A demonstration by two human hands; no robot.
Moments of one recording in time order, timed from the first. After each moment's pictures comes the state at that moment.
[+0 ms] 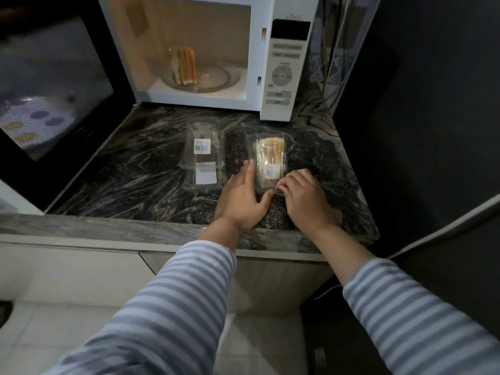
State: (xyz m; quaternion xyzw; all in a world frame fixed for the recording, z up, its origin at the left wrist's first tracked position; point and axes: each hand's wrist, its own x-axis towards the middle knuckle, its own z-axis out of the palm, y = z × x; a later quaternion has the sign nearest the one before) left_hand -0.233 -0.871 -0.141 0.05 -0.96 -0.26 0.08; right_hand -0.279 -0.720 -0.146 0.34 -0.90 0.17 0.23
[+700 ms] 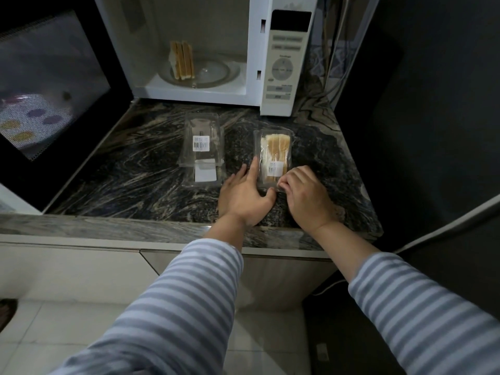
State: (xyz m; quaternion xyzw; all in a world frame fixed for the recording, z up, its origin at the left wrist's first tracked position) left_hand -0.236 -0.865 -0.137 0.11 -0.96 -0.24 0.04; right_hand -0.279 -0.722 -0.147 0.35 -0.88 0.18 0.26
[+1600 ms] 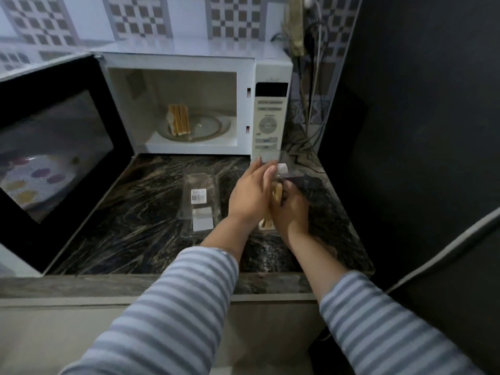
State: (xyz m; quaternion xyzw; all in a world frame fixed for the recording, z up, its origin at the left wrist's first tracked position) left_hand -0.291 -0.864 -0.073 -0.02 -0.88 -0.43 0.22; right_hand -0.297 -0.774 -0.098 0.03 -0.87 0.48 0.13
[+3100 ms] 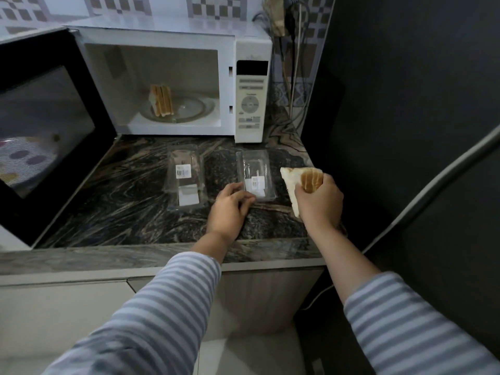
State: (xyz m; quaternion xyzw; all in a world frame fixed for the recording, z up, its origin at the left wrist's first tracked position) left_hand -0.241 -0.865 -0.148 0.00 -0.91 -0.38 0.17; right_hand -0.243 -0.696 -0.075 -0.14 -0.88 0.42 0.18
